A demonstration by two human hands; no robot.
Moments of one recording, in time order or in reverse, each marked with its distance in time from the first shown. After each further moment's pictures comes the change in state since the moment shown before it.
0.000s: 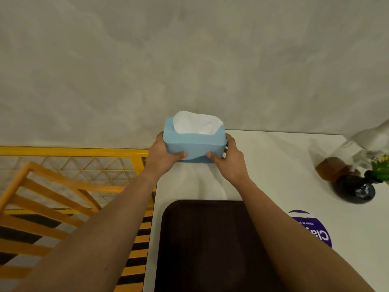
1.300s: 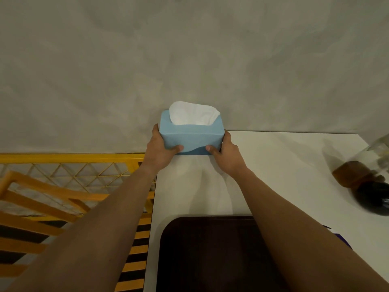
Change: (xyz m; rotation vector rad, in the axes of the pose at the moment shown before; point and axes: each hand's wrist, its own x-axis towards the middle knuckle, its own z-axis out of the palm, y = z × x) left_hand 0.058 -0.031 0.009 -0.008 -0.030 0.008; right_hand 0.052 0.002 0.021 -0.097 -0.130 0.101
